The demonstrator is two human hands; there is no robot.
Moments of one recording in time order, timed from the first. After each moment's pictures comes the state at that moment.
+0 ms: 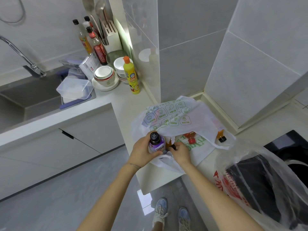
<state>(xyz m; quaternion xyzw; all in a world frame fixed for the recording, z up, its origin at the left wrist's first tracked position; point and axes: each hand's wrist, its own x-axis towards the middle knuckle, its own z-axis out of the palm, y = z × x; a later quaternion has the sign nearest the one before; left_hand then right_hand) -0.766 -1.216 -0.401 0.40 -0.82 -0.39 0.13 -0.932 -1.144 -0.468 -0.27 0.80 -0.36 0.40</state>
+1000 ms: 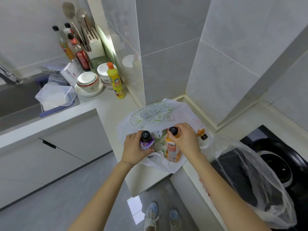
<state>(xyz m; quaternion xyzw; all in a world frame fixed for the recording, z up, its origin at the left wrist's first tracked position) -0.788 -1.214 -0.401 0.43 -0.82 -0.33 0.17 -0.981 -1.116 -0.360 -0.46 0.80 -0.37 0.11</state>
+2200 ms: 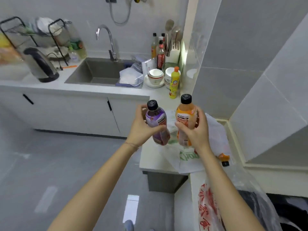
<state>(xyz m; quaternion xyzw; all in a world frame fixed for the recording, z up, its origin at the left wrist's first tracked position) -0.755 -1.091 -0.250 0.52 -0.58 -0.41 0.48 -0.956 -1.099 -0.267 -0.57 0.53 -0.52 0.35</state>
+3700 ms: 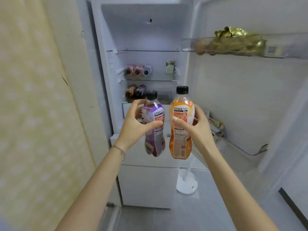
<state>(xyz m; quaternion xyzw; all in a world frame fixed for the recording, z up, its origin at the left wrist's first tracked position) -0.260 -0.236 -0.089 0.77 -0.15 0.21 0.59 -0.255 -0.430 -0.093 -0.75 -0.13 -0.18 0.63</state>
